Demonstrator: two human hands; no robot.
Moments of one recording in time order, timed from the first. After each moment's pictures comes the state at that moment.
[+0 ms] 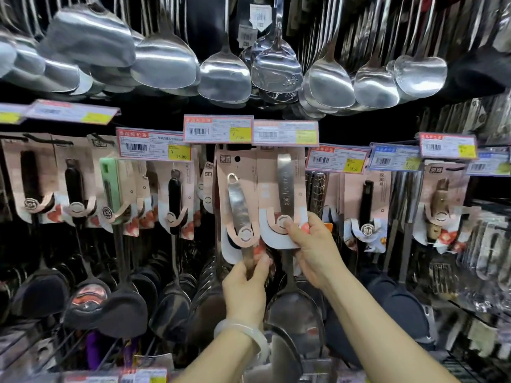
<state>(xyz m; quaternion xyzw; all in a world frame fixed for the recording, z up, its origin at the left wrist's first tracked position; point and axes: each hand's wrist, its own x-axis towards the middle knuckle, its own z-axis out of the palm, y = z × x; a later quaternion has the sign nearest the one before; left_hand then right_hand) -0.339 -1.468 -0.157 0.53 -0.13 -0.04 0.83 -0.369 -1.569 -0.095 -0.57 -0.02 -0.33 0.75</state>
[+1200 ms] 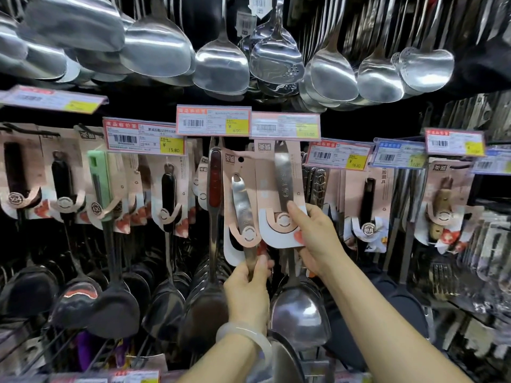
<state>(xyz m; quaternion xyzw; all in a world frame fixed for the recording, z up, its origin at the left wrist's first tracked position) -0.337 -1.482 -0.164 0.52 -0.12 -0.04 0.84 -0.355 -1.581 -0.081 -0.61 0.07 -0.35 0.71</state>
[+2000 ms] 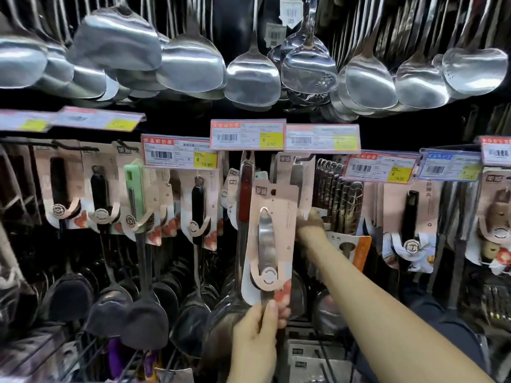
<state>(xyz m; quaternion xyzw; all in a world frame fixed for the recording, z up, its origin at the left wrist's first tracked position) -0.338 -1.435 -0.186 0.59 -0.16 -0.03 0.79 -0.253 -1.590 -0.079 -0.71 0.23 -0.35 0.56</state>
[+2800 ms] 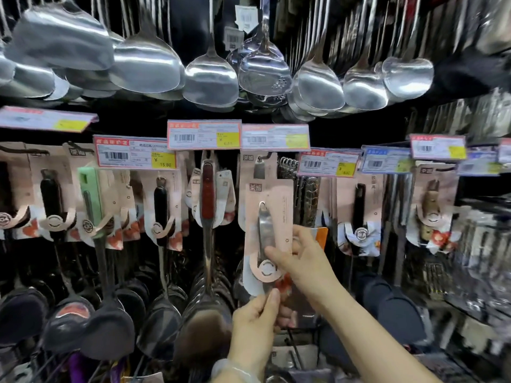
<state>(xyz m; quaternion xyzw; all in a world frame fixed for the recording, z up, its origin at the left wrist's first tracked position) -0.354 -1.472 -0.182 0.56 -0.18 -0.17 0.79 -0.393 -1.556 -0.099 -0.76 0.07 -0.33 0.56</state>
